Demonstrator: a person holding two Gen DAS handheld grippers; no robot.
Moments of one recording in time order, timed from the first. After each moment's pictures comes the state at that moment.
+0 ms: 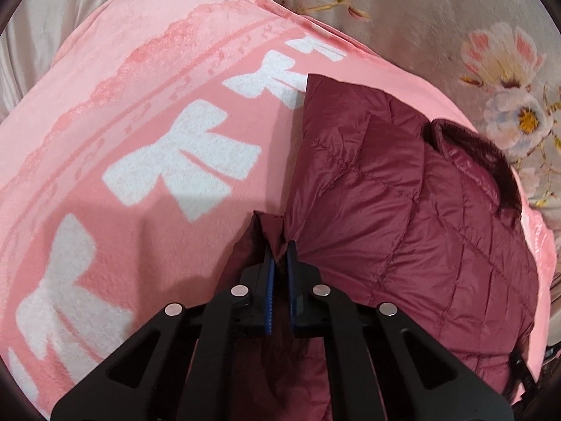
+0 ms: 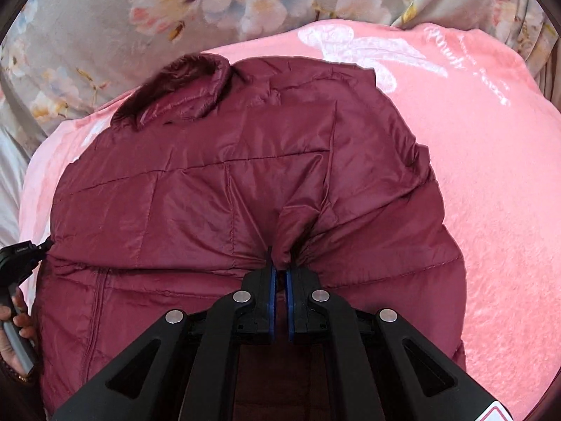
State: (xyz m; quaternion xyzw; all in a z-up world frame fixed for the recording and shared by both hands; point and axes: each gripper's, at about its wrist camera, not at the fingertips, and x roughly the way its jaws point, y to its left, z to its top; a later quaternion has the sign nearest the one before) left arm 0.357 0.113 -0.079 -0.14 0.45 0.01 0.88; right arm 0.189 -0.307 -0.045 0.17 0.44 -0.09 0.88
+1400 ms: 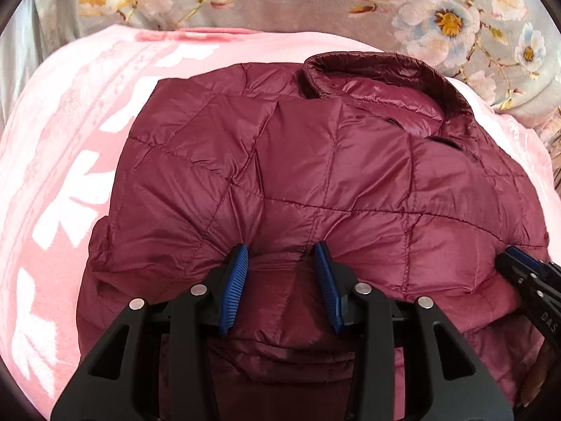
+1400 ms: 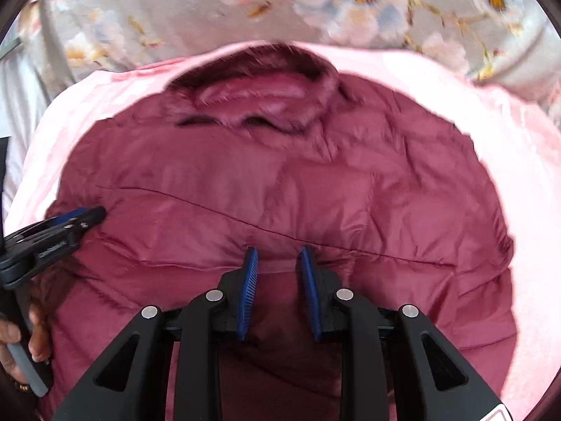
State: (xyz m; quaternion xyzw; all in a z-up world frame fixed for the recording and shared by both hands) left arm 0.337 0.003 -0.079 0.01 0.42 -0.09 0.90; right arm 0.249 -0.238 -0.040 0.08 0.45 -0.03 0.89
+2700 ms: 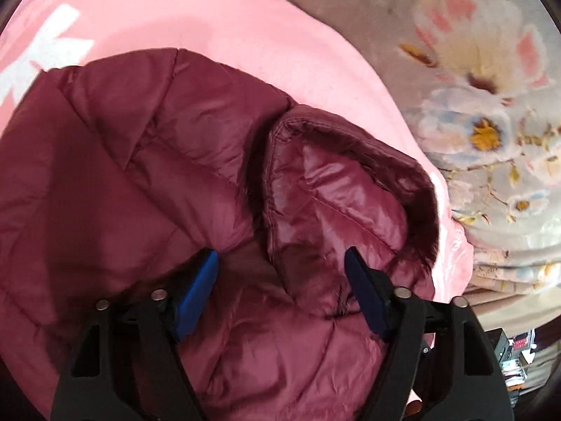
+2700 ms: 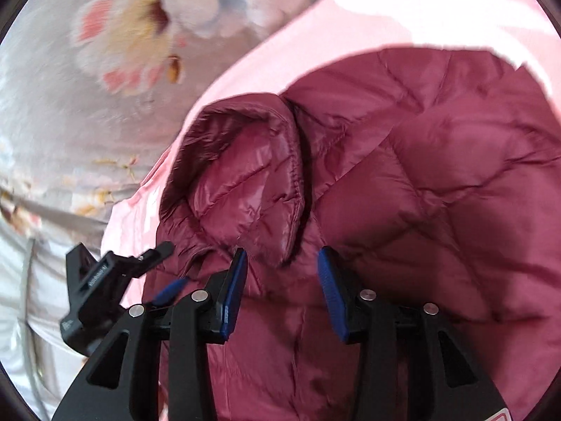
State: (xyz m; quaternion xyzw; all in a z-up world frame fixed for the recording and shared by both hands) left arm 0.499 -0.019 -0.070 -0.27 0.54 -0.16 0.79; right arm 0.363 -0.323 -0.059 0.41 0.43 0.02 0.80
